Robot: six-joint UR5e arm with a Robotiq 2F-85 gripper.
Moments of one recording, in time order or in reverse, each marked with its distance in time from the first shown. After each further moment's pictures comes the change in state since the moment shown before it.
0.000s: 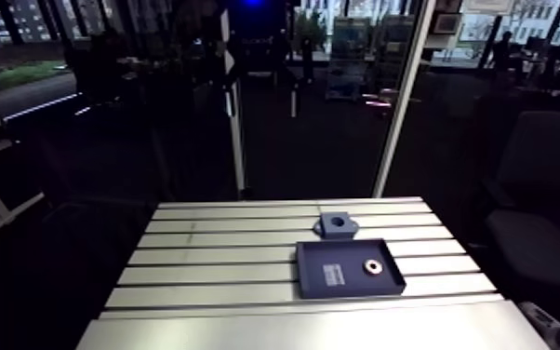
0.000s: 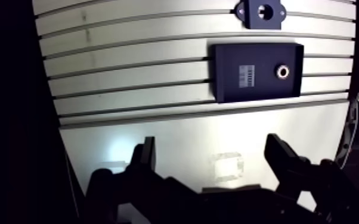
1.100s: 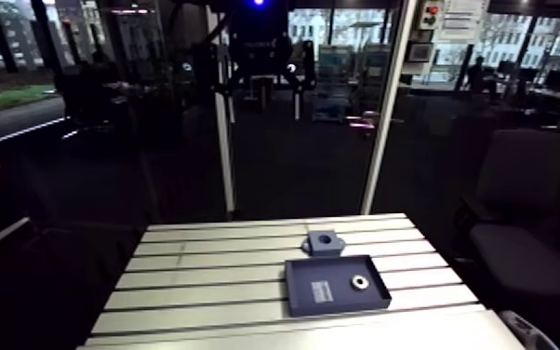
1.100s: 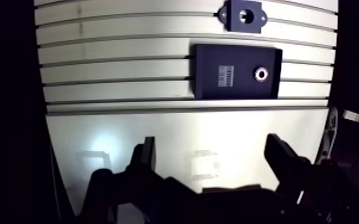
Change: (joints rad) arm -0.057 -0.083 0.008 0.018 -0.018 -0.138
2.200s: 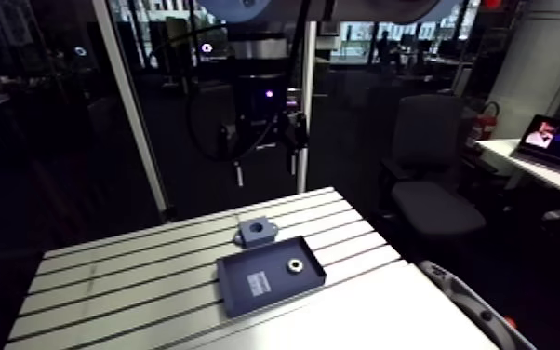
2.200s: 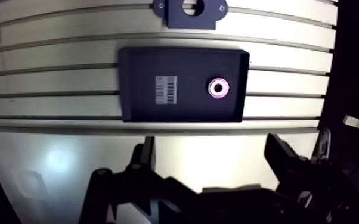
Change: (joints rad) arm -0.278 0.070 0.277 -0.313 0.002 -0.296
